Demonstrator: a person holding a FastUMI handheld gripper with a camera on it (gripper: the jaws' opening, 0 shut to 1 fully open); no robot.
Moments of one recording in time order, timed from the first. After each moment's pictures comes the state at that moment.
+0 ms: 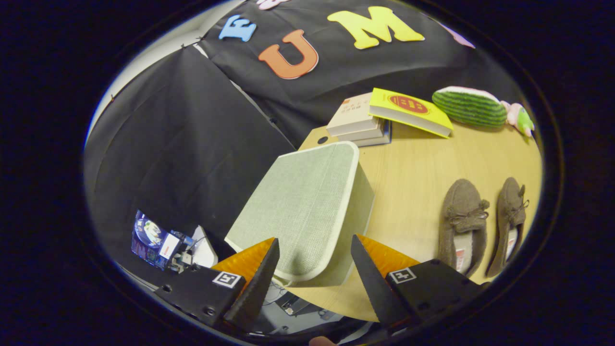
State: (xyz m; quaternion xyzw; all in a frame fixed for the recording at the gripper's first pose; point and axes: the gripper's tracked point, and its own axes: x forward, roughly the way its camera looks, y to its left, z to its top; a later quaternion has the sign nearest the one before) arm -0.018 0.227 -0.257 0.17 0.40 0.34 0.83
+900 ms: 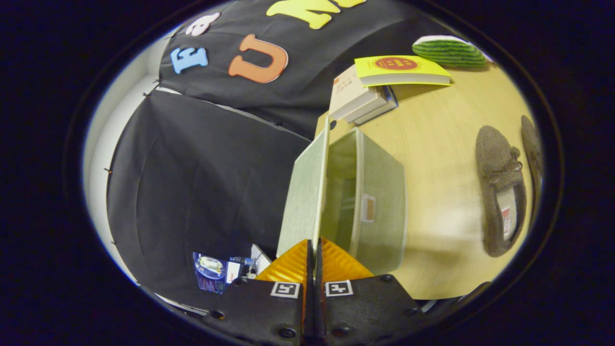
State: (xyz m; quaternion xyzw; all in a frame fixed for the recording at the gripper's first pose) arm -0.024 0.260 -0.196 0.32 0.45 0.37 0.75
